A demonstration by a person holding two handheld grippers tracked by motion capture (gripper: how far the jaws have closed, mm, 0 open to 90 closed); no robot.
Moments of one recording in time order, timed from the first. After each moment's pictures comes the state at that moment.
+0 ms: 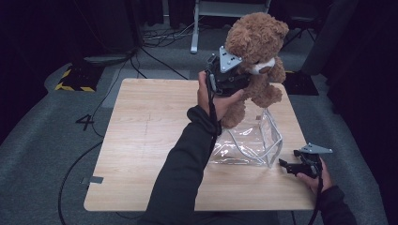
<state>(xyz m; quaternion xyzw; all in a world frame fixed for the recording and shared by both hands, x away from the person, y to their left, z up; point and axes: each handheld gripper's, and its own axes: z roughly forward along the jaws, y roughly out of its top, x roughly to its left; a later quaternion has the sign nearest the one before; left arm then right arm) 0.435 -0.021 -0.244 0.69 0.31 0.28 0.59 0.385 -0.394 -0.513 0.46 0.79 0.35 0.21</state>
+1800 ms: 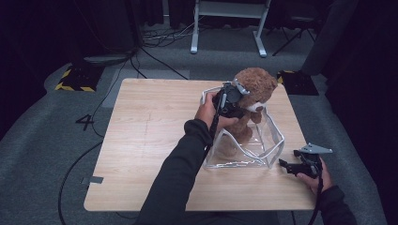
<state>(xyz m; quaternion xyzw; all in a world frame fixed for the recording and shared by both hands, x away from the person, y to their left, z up) 0.463 -0.053 -0.325 0.87 0.28 0.22 0.34 0.385 -0.394 -0.514 0.46 0.79 0.35 0.21</state>
